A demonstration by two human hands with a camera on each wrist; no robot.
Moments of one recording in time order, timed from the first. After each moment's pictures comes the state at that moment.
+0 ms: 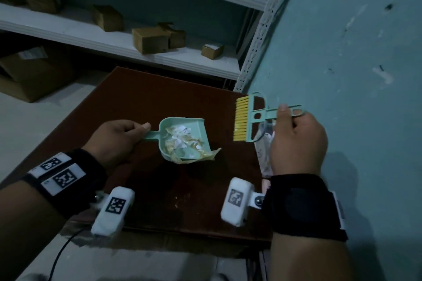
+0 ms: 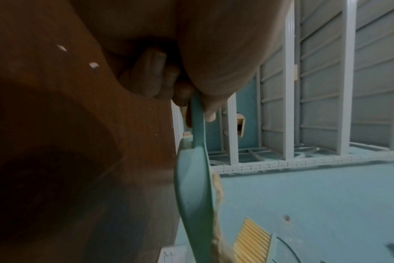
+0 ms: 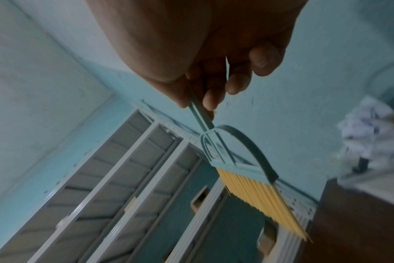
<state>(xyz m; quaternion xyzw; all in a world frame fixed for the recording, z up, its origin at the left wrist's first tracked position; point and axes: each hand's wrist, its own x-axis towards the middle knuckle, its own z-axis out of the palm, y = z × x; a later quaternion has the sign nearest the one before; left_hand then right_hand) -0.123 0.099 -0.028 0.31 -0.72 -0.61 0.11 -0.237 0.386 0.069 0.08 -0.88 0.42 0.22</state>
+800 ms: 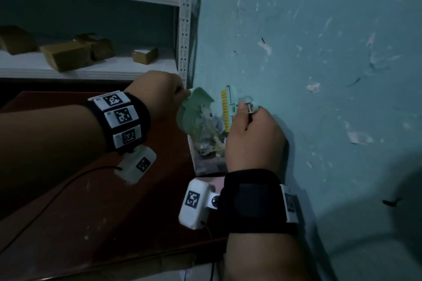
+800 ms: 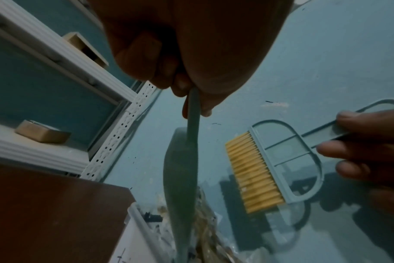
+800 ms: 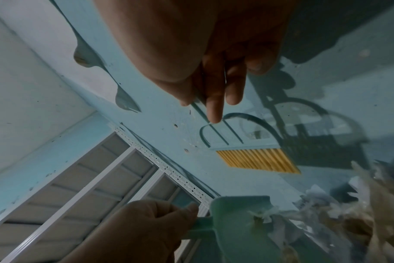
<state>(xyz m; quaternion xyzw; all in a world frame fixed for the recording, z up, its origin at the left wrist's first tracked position) -0.331 0.284 0.081 -0.01 -0.98 -0.11 0.19 -0.282 0.489 0.060 0.00 -0.87 0.41 0.28</state>
